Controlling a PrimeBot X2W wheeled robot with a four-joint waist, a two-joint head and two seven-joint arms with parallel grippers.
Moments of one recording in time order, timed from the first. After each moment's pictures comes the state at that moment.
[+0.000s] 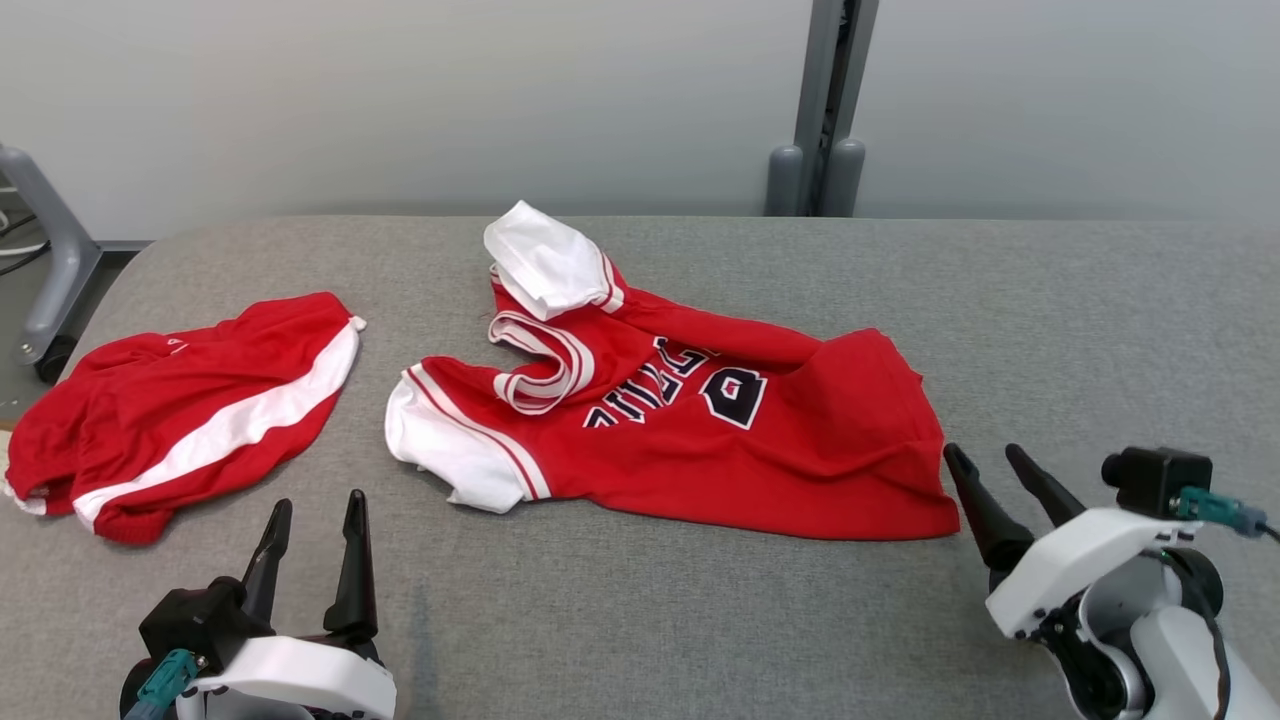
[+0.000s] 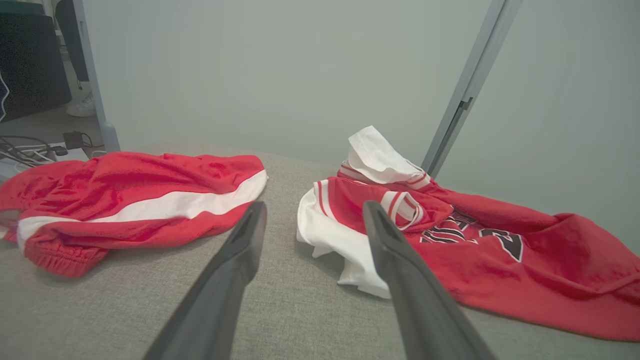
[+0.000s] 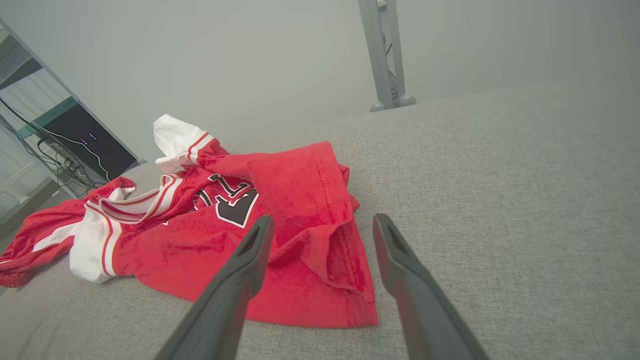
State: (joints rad) left arm -0.06 0.07 -0.01 0.34 -0.33 -0.06 -0.26; right arm -0.26 -0.20 0.24 0.45 0.60 0.13 -0.02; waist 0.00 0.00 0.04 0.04
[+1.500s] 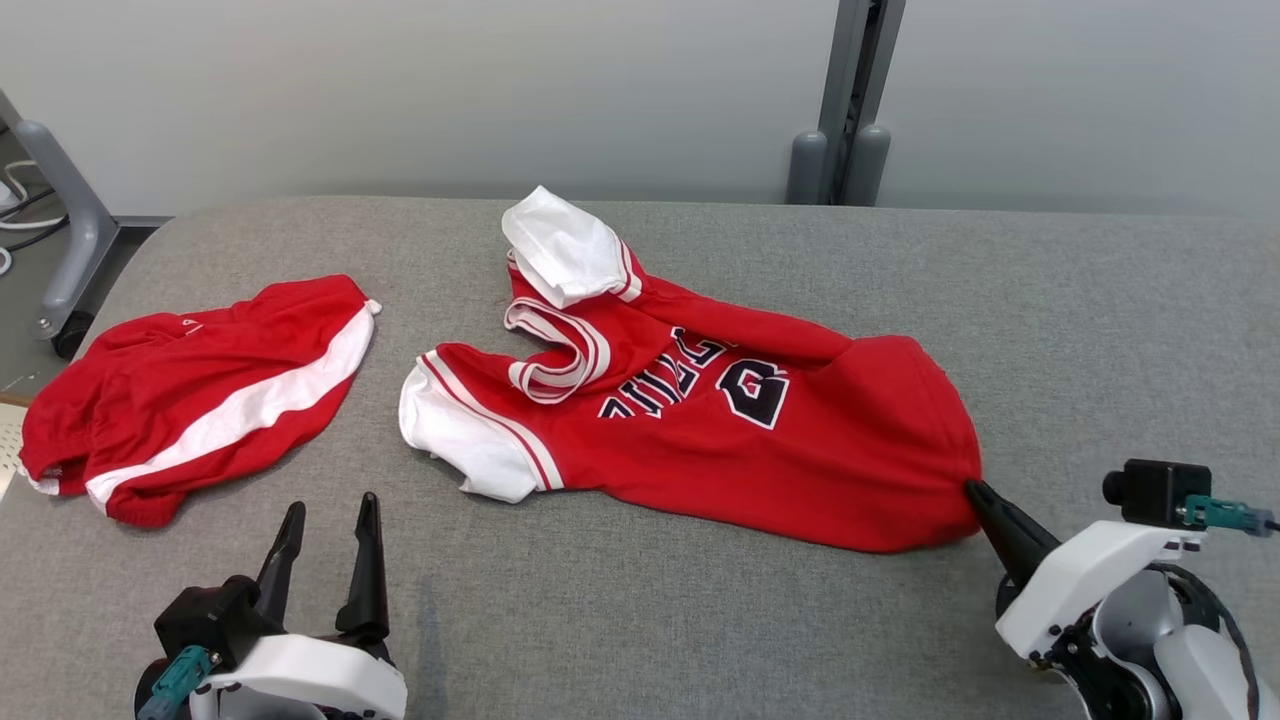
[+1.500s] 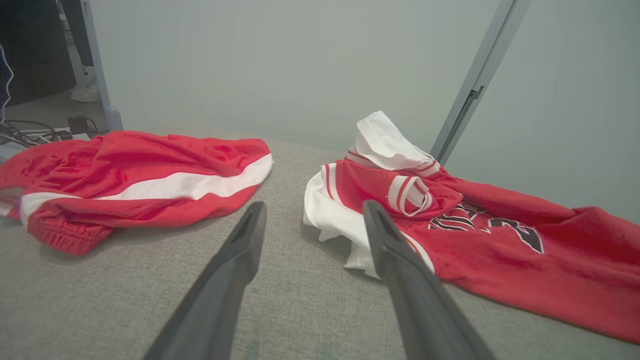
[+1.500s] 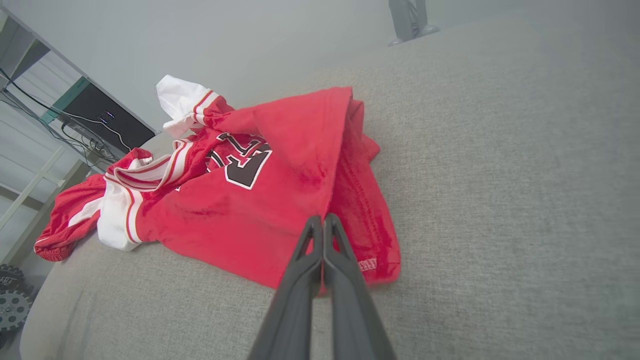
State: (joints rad) left arm -0.07 0.06 -0.03 0.37 -0.33 -0.05 -0.26; right arm -0.24 -0.22 0.24 0.41 0.73 0.13 0.15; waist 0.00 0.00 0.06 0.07
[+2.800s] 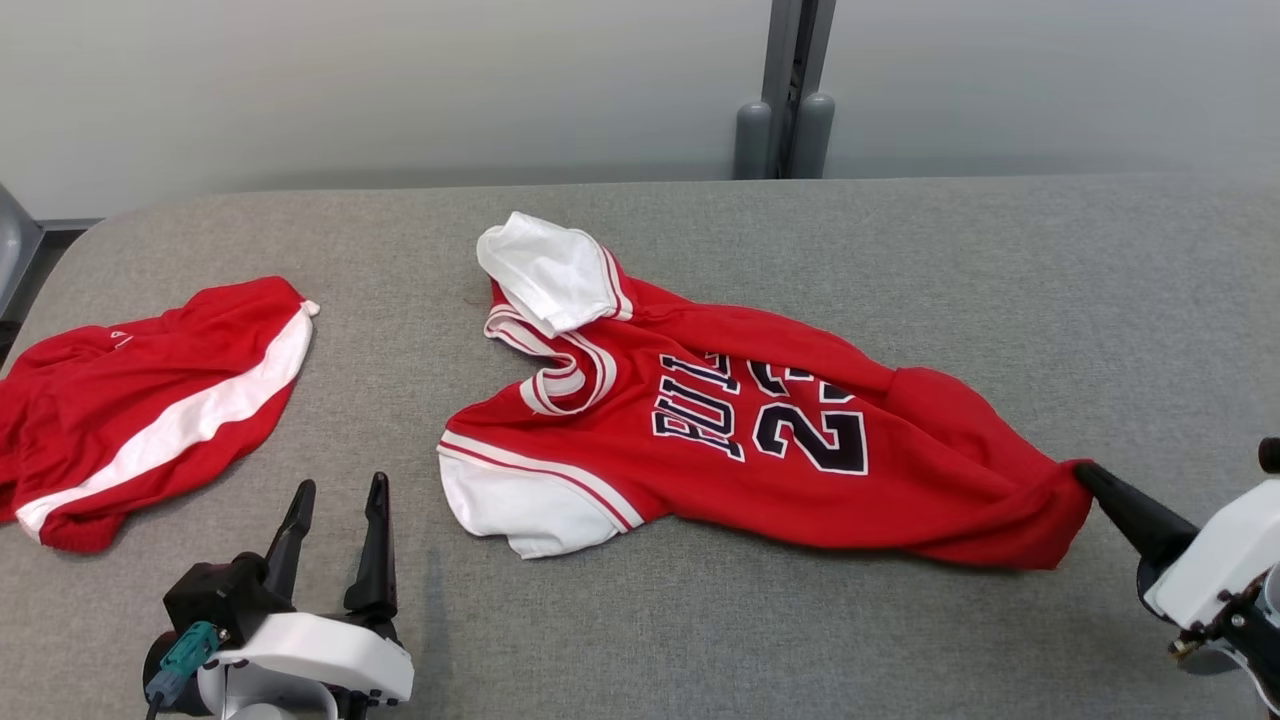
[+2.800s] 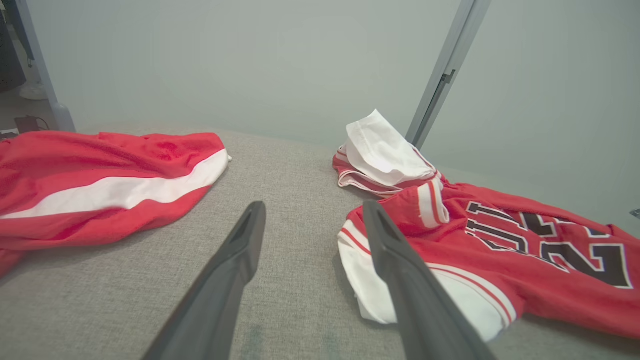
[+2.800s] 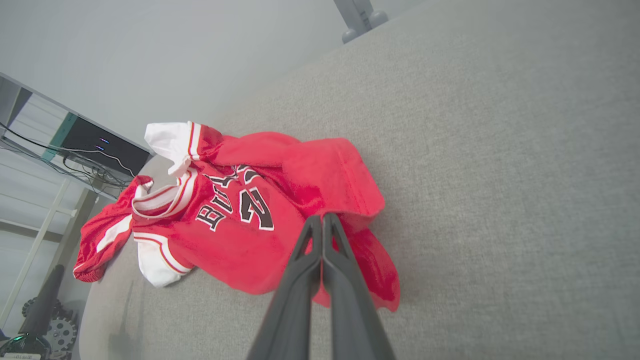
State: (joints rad) left arm -0.10 0.06 -0.03 0.39 -0.32 -0.07 -0.26; right arm -0.10 -0.23 -0.11 0.05 0.83 0.13 0.64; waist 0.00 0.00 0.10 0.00
